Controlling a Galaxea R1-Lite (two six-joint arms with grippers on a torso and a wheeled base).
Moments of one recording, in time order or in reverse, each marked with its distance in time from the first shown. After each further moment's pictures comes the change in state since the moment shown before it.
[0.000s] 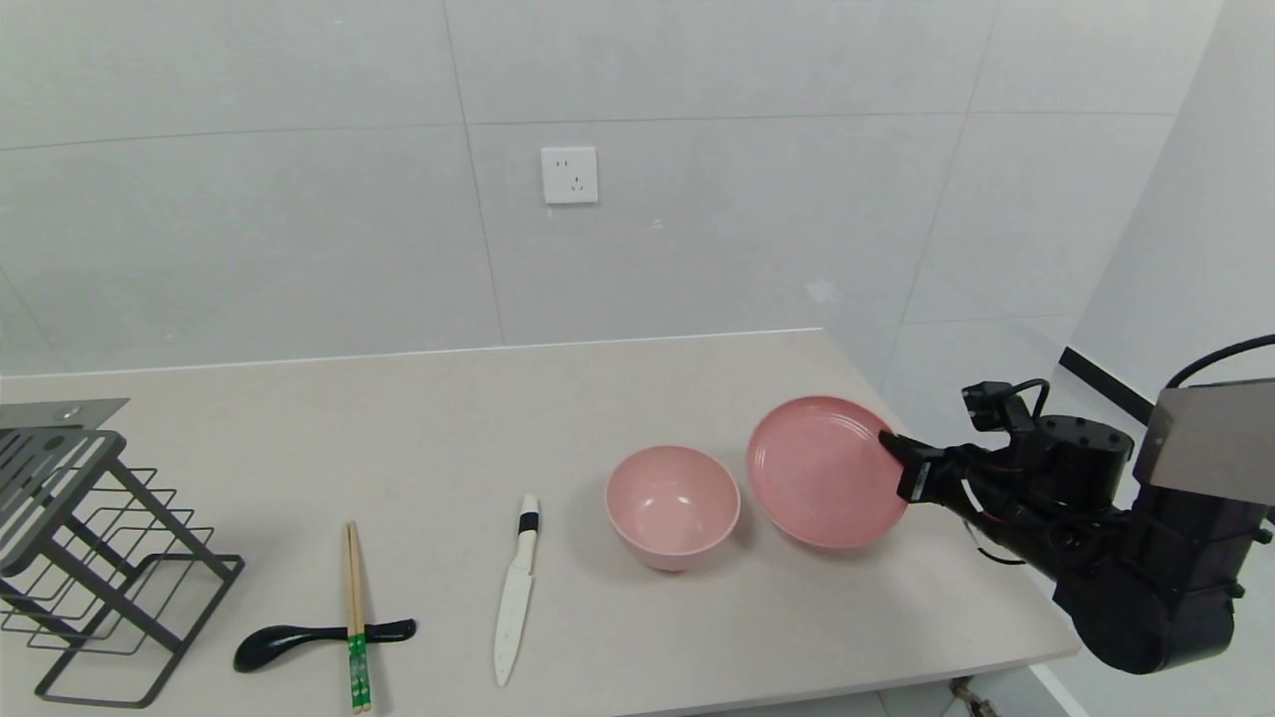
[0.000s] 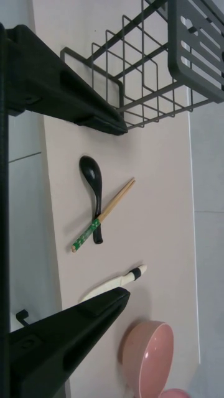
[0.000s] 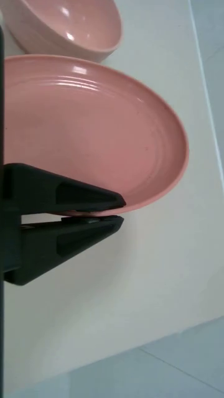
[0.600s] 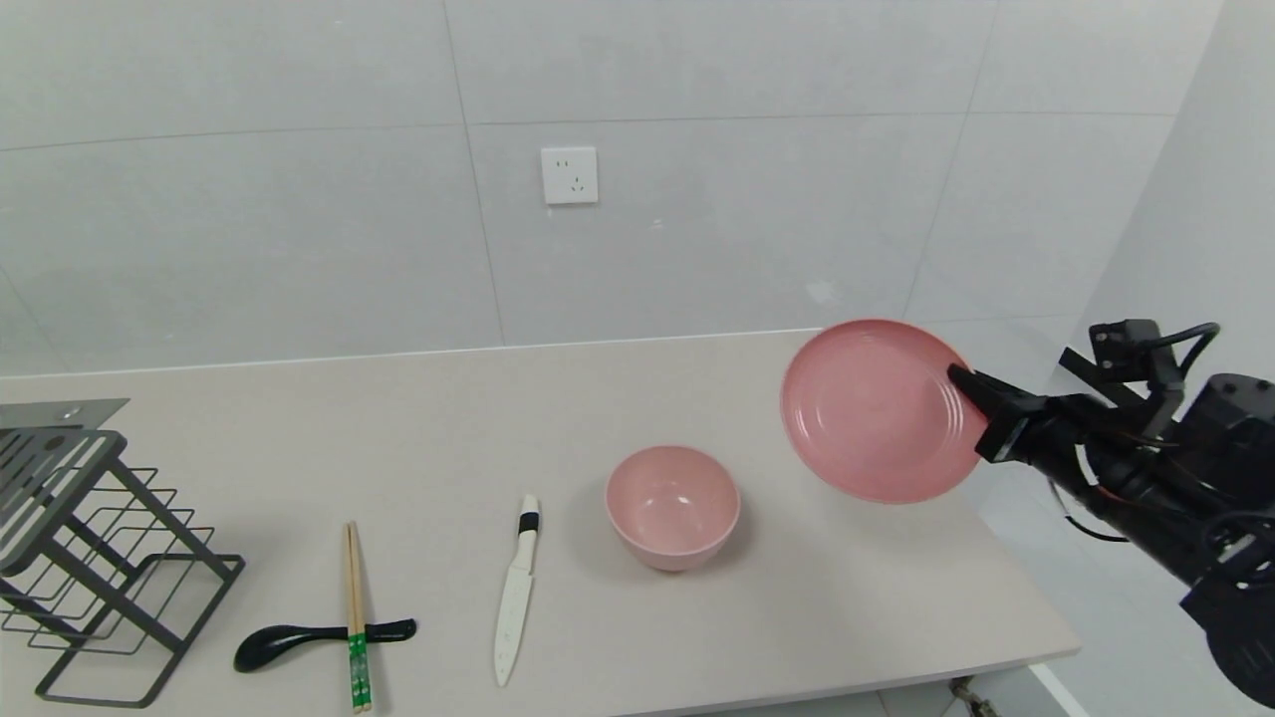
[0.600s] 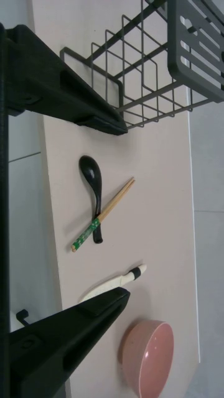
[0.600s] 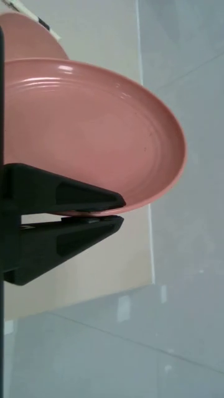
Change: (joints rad) left arm 0.000 0.000 0.000 -0.001 -0.001 0.000; right arm -0.026 -0.378 0.149 -0.001 0.001 -0.031
